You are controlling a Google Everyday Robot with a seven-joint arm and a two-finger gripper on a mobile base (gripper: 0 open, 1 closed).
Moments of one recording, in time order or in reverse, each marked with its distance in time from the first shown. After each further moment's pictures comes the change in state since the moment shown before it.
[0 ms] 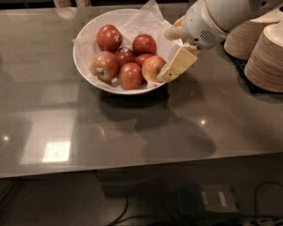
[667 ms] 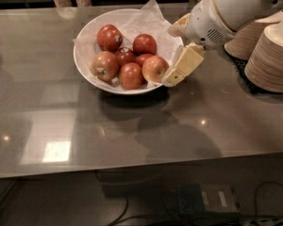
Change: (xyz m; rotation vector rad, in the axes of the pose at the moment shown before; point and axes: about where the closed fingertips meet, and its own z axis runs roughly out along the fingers) arm -0.007 0.015 -0.012 -0.018 -0.026 -0.013
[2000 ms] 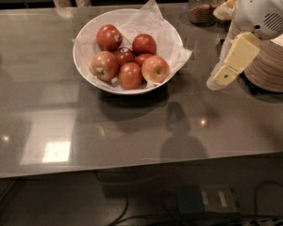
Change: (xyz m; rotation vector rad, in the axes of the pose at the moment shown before) arm 0.036 0.023 -0.092 0.088 0.153 0.051
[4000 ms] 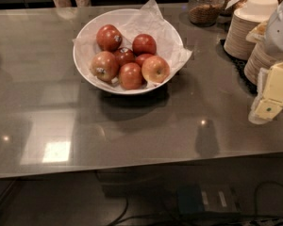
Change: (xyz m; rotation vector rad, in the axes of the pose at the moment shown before) arm 0.073 0.046 -0.030 -0.022 0.335 0.012
